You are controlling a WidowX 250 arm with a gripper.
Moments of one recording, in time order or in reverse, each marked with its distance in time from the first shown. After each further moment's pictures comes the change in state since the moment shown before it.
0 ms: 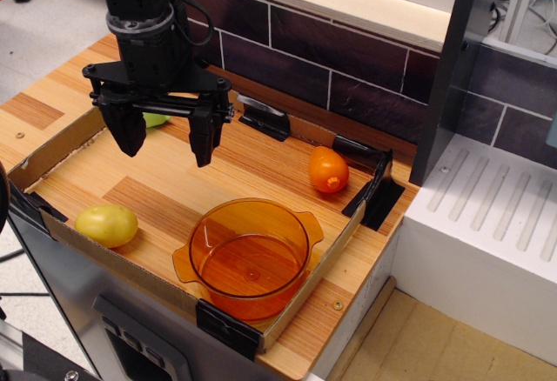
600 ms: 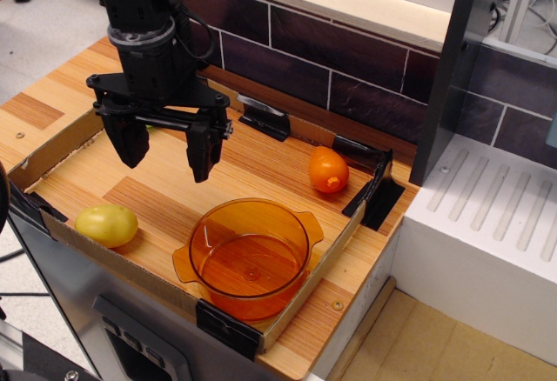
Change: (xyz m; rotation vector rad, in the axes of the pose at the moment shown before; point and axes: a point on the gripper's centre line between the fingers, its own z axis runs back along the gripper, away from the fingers) arm -0.008 -0.001 -0.006 -0.019 0.043 -0.110
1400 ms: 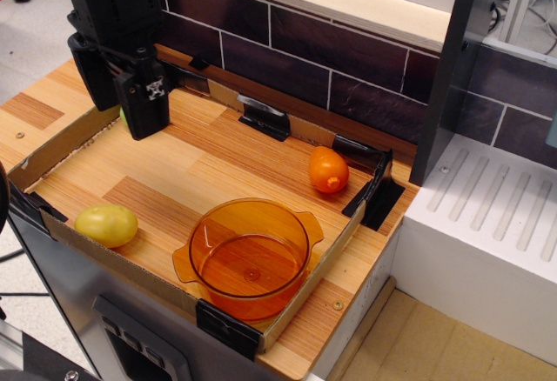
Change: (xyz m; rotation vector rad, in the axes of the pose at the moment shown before) arm 0.009 0.032 0.031 -0.066 0.017 -0.513
